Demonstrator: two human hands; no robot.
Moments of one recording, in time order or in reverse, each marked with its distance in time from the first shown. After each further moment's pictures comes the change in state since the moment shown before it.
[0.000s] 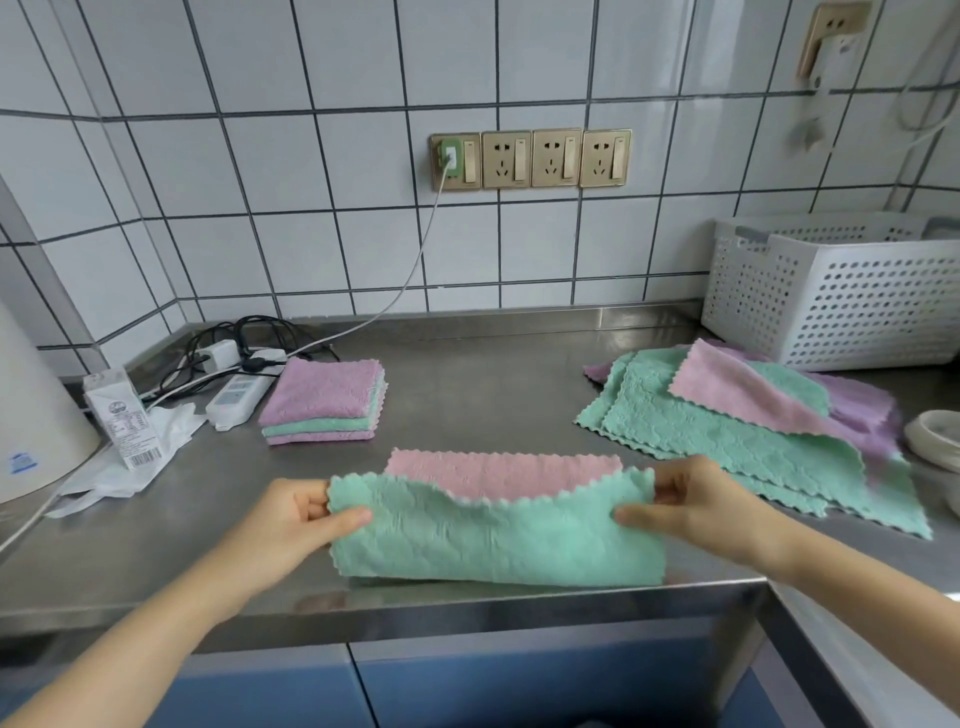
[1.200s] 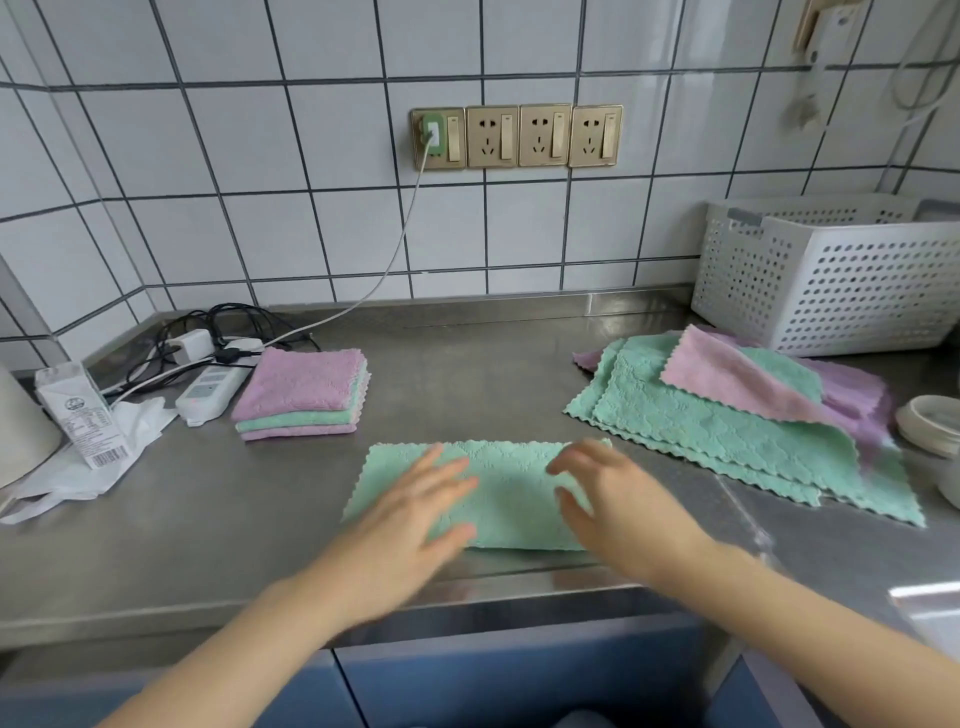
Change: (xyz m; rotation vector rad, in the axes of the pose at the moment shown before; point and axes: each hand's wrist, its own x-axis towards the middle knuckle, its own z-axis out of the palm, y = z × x) left_hand 0.022 0.021 0.082 0.682 -0.168 0.372; right_hand 0.023 -0.008 0.054 -0.613 0.240 -0.295
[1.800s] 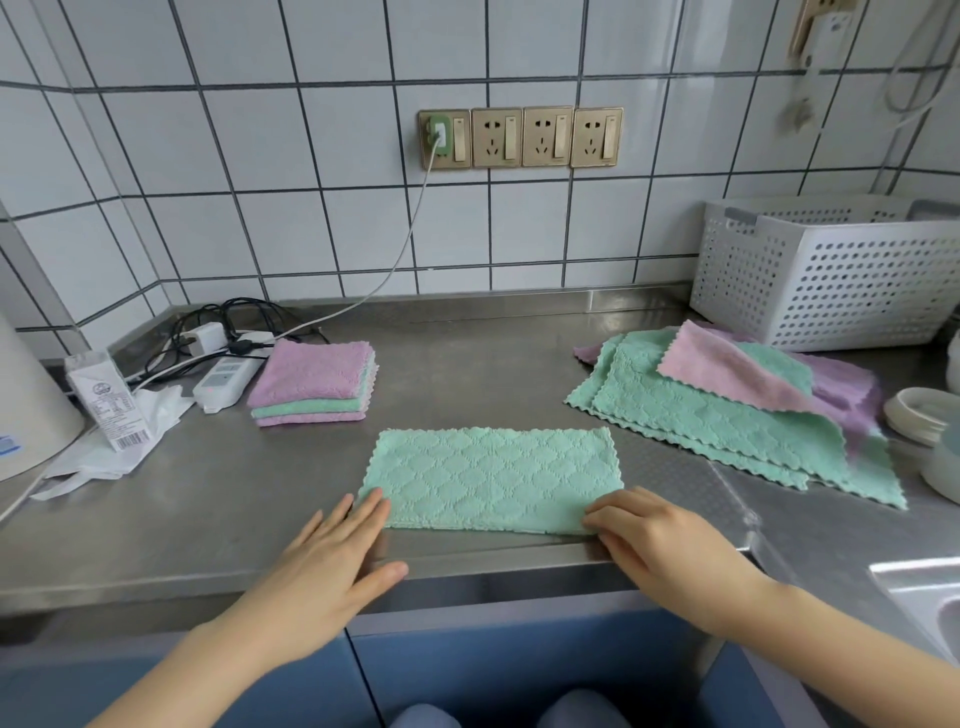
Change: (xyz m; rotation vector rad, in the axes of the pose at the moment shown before) left_hand -0.068 -0.039 -0.001 0.282 -0.233 -0.277; right_hand -0.055 0.035 0.013 -0.096 0.007 -0.218
